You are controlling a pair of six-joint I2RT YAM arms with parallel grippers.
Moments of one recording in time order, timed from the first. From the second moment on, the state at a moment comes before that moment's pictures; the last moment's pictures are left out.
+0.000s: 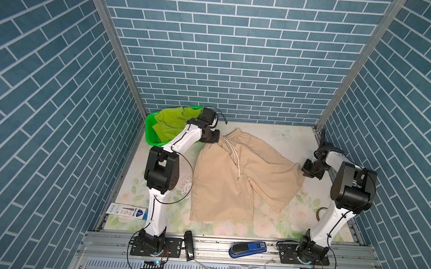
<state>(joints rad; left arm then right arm) -0.36 2.12 1.89 -0.77 0.13 -0.26 -0.24 1.96 1.36 -0.74 -0.14 0.27</state>
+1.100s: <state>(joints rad) -0.33 2.16 1.86 -0.70 0.08 -0.20 1.19 1.37 0.89 -0.43 0.22 0.36</state>
